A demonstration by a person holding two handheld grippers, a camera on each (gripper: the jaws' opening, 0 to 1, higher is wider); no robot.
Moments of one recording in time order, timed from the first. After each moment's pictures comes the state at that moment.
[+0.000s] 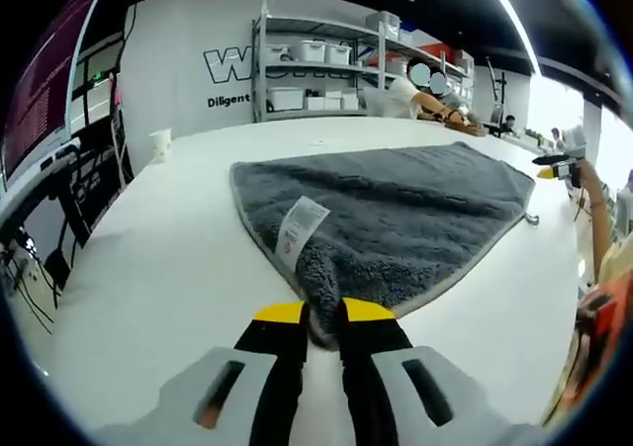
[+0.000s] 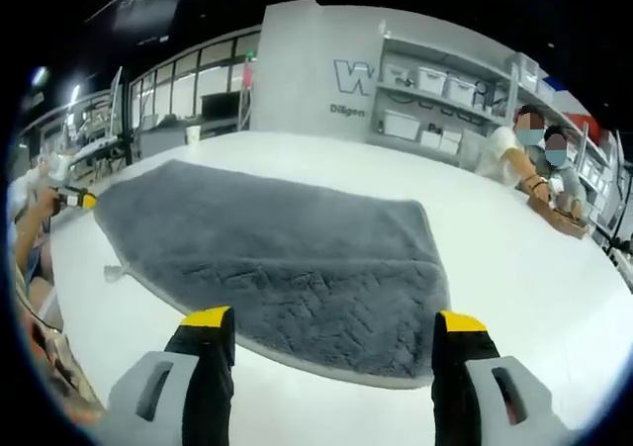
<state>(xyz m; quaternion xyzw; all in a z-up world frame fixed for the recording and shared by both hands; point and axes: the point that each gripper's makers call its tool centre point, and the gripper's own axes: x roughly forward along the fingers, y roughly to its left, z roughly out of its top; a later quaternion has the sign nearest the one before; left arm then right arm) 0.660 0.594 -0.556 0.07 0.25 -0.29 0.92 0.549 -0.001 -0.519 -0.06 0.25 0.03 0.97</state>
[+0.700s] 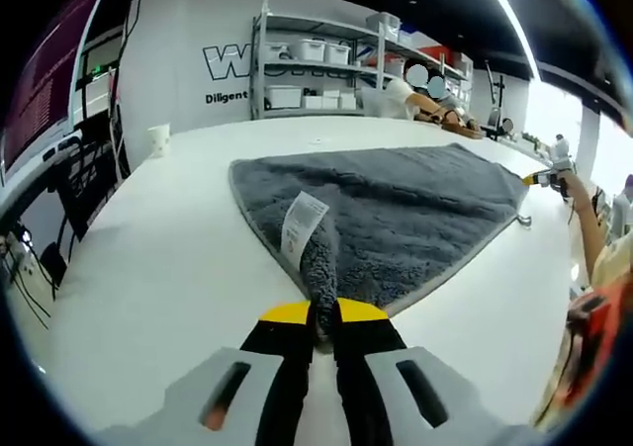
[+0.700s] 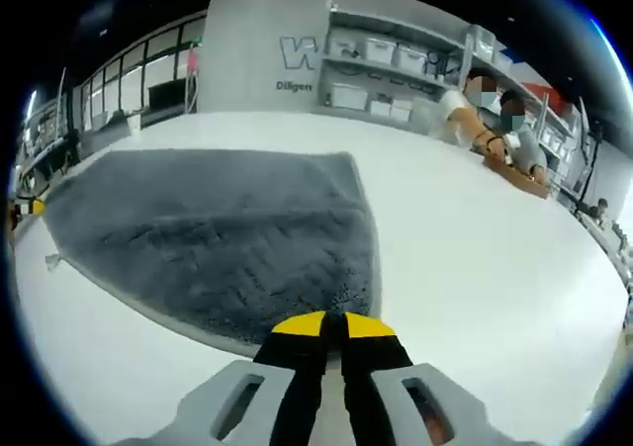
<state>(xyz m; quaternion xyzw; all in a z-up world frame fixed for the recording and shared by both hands) 0.650 0.597 -0.555 0.06 0.26 -0.30 0.92 0.547 -0.070 -0.563 -0.04 0.29 -0.06 0.95</state>
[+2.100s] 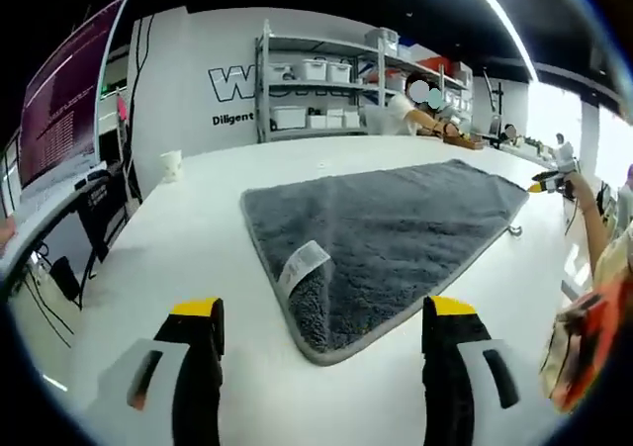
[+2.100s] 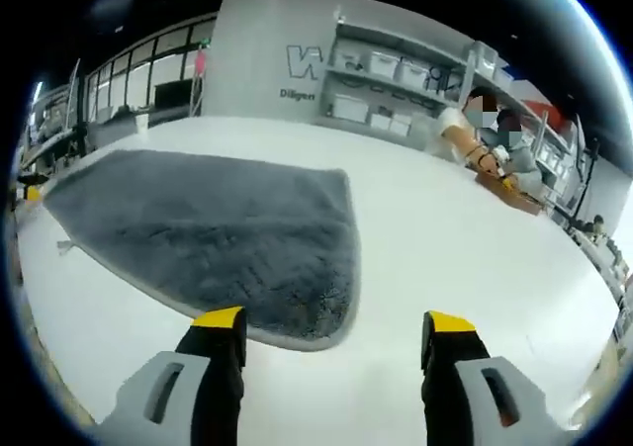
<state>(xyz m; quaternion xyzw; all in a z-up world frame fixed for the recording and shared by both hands) 0.628 0.603 -0.520 0.06 0.21 -0.29 0.93 0.518 -0.069 -0.534 -0.08 0.28 -0.06 0.96</state>
